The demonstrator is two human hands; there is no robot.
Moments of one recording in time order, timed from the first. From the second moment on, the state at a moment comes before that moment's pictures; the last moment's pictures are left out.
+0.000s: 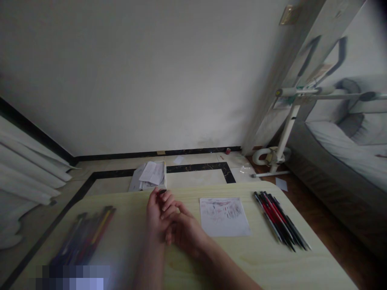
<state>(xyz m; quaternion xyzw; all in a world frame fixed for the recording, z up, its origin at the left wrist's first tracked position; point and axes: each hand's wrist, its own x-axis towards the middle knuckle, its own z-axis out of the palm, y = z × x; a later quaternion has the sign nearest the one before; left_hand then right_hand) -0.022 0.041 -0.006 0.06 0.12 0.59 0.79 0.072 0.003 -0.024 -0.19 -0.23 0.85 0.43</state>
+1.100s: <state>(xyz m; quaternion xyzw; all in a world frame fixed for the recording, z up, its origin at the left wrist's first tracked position) -0.019 0.040 -0.003 0.04 0.14 0.61 0.78 0.073 0.004 -0.021 -0.20 -0.22 0.86 0.42</state>
